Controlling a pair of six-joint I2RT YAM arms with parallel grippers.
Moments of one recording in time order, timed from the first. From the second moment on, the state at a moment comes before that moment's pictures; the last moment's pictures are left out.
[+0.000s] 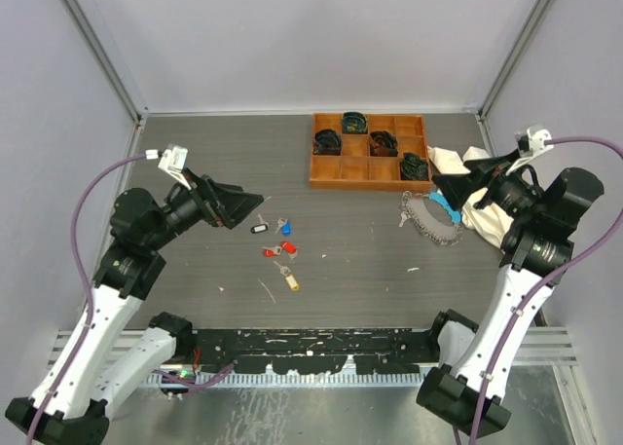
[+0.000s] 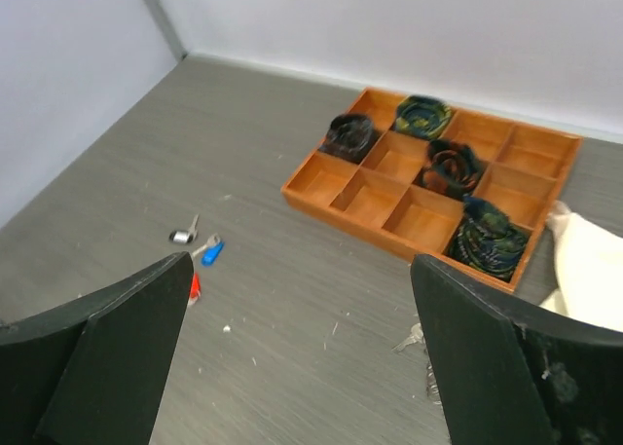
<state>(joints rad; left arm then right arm) -0.35 0.71 0.89 -0.18 0.47 -0.63 -0.58 0.82 1.13 -0.42 -1.10 0.14</state>
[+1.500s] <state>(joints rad) -0.41 1.09 0.42 0.65 0.48 -0.78 -0.16 1.69 1.10 -0.49 -0.44 -0.41</state>
